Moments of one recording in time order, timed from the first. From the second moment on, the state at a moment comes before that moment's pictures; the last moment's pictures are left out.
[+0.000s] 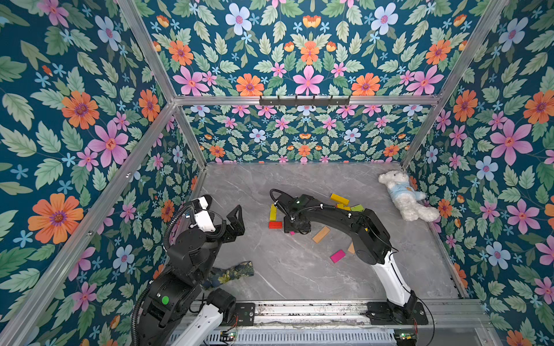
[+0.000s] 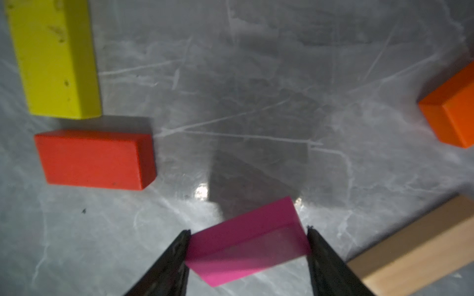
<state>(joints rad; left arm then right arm) -0.54 0.49 0.96 -0.67 -0.36 -0.46 0.88 2.27 1.88 -1.00 0.13 0.84</state>
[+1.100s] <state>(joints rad) -0.54 0.49 0.98 -0.67 -0.36 -0.46 0.83 2.40 2.08 -1.04 0.10 1.00</state>
